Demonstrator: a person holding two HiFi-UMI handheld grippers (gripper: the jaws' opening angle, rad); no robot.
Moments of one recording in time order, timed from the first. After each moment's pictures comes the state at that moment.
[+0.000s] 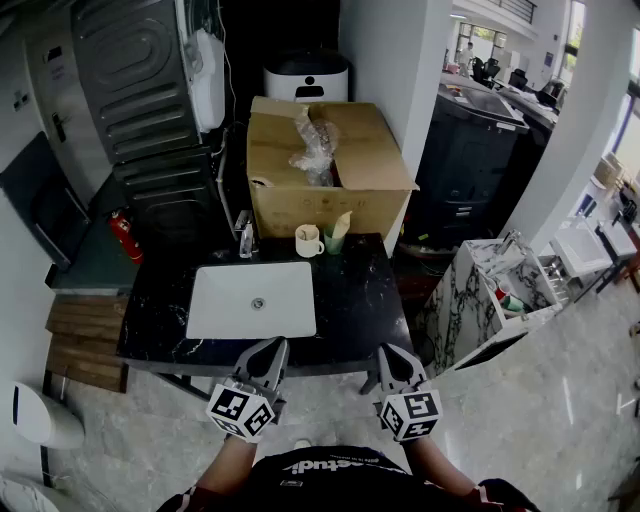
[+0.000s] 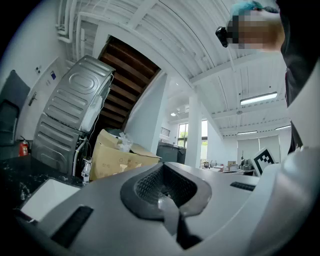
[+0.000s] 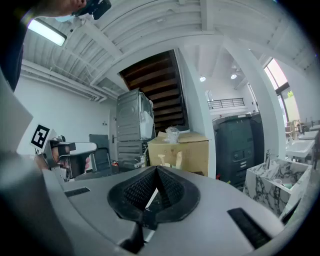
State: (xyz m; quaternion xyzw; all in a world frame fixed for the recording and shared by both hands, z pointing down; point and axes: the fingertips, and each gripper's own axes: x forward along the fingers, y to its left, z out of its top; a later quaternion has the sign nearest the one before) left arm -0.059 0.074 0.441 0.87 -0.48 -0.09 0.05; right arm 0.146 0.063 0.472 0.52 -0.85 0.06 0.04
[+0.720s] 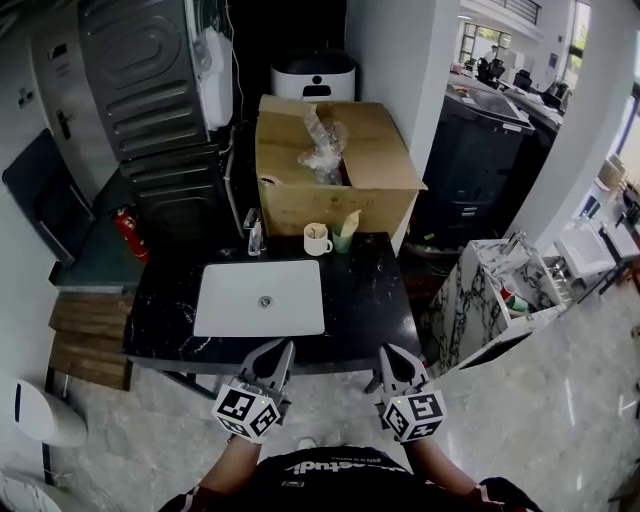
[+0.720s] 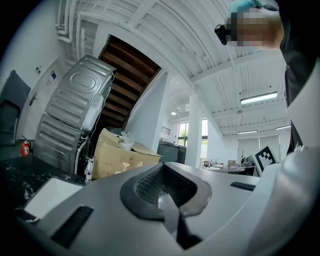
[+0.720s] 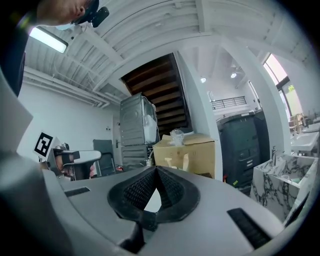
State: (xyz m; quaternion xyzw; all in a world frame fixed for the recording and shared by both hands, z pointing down) left arm -0.069 0.083 0.449 0.87 -0.48 -0.09 0.05; right arm 0.125 0.073 0.467 0.51 -0.86 0.07 0.01
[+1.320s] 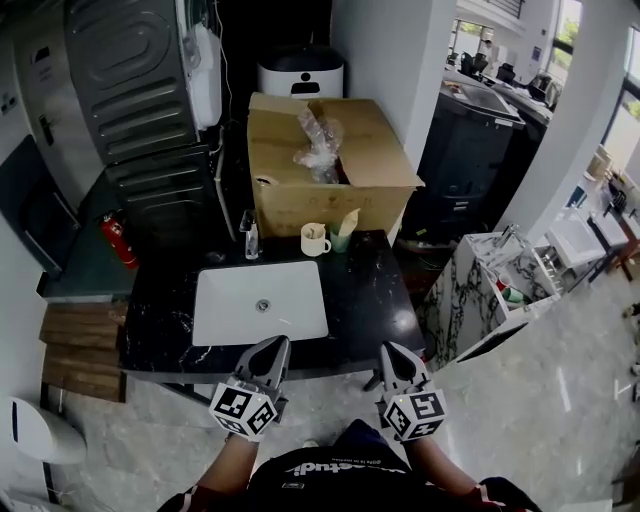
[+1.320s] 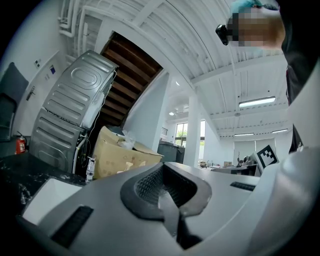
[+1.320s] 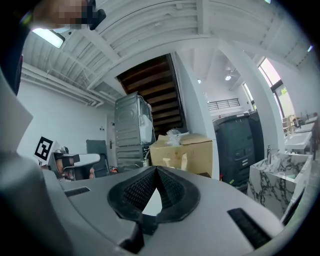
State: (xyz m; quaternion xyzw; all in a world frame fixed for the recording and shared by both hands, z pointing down) left arm -0.105 0.059 0.459 0.88 -0.46 -0.09 0.06; right arm 0.099 0.064 0.469 0.54 -0.84 0.07 0.01
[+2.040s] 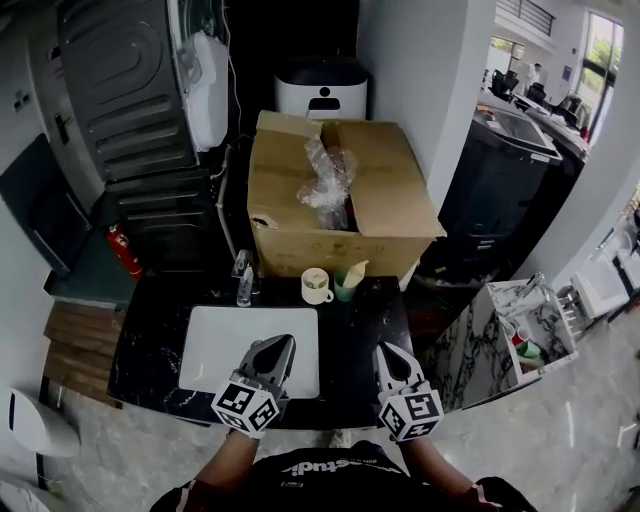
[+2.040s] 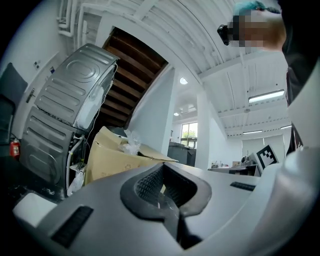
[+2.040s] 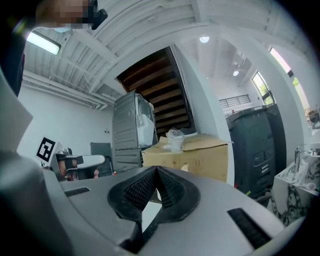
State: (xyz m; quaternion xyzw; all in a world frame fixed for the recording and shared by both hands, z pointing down) left arm -0.069 -0.121 0.450 0.86 -0.49 -0.09 0.05; right arm 0.115 -0.133 0.460 0.49 -0.87 0.07 0.00
